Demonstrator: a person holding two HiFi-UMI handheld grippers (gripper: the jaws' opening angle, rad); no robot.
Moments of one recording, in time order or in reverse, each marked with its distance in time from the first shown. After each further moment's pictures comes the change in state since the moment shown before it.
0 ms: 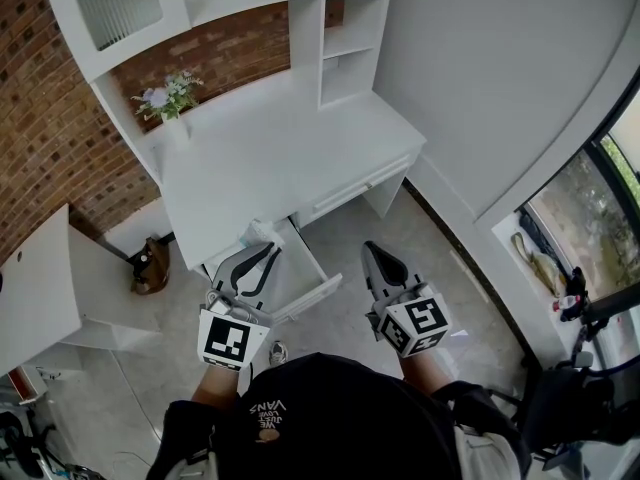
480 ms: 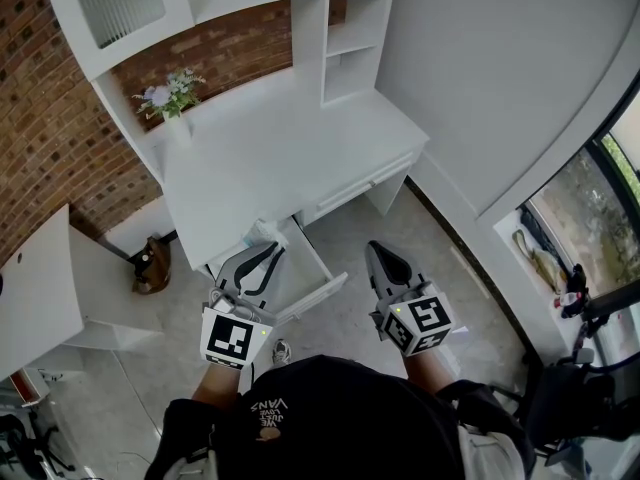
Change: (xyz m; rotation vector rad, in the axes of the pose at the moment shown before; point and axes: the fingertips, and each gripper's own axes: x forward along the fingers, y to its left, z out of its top) left arm -0.004 0.011 -0.010 -0.013 0.015 -0.022; right arm 0.009 0.007 -0.003 -0.010 0.029 -0.022
